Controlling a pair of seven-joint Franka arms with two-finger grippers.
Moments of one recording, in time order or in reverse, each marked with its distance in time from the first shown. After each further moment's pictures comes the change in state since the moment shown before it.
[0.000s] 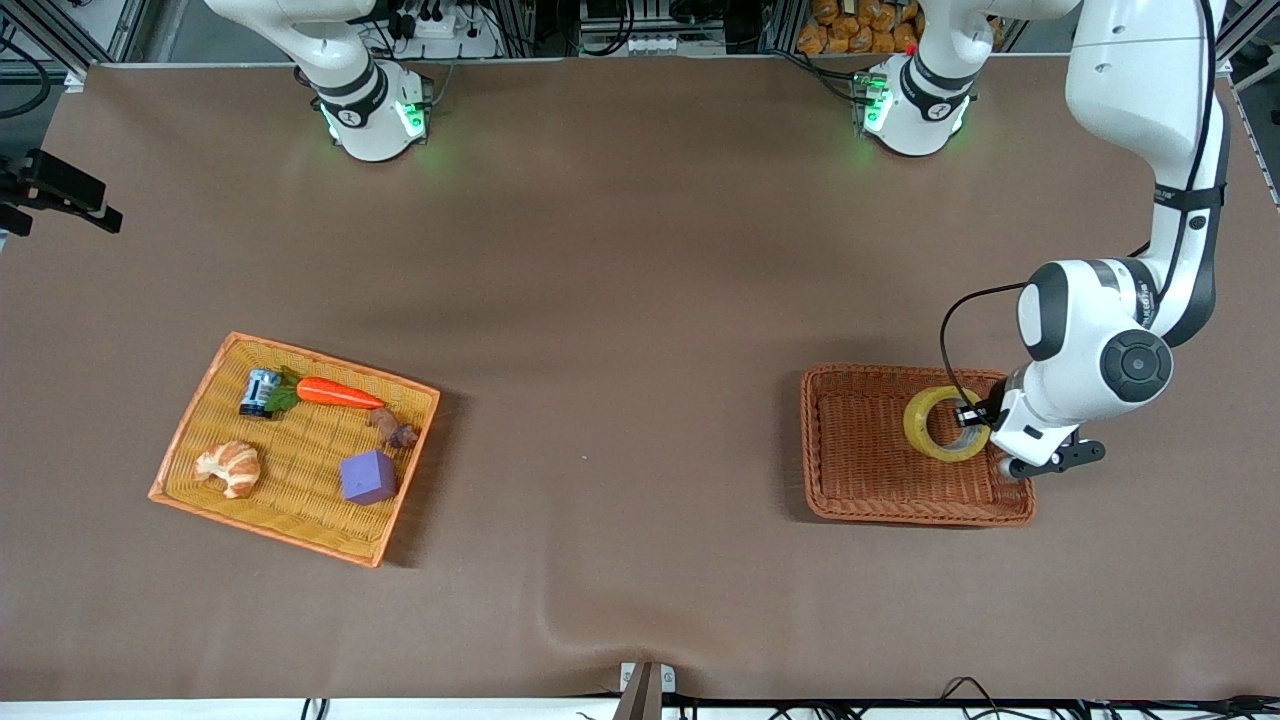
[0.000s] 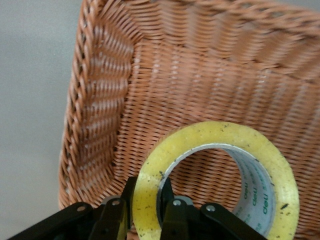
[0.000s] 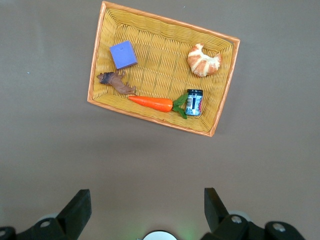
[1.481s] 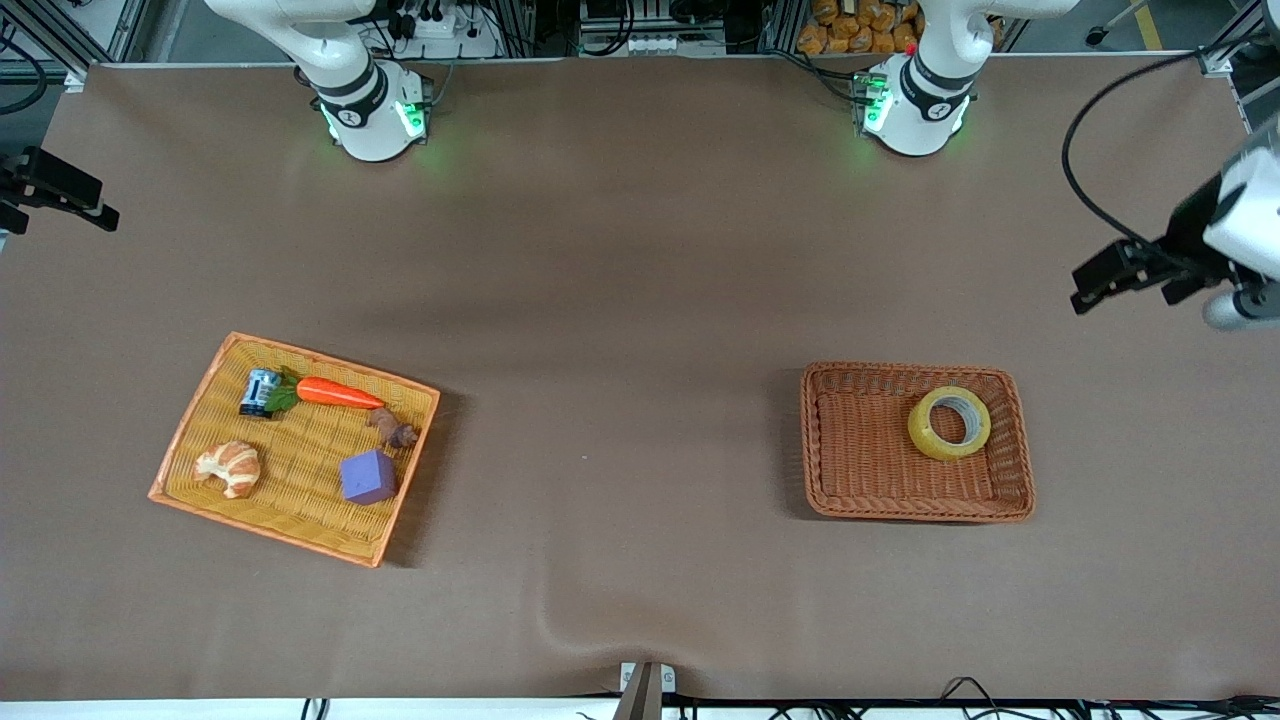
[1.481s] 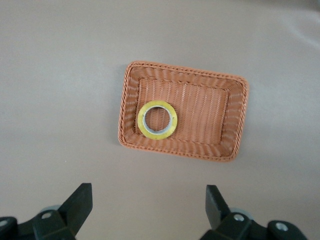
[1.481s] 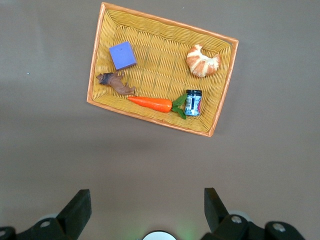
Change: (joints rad) left arm 0.011 -0.423 -0.083 0.375 0.079 -0.630 0.001; right arm 0.000 -0.004 -0.002 0.001 -0.002 0.000 -0.001
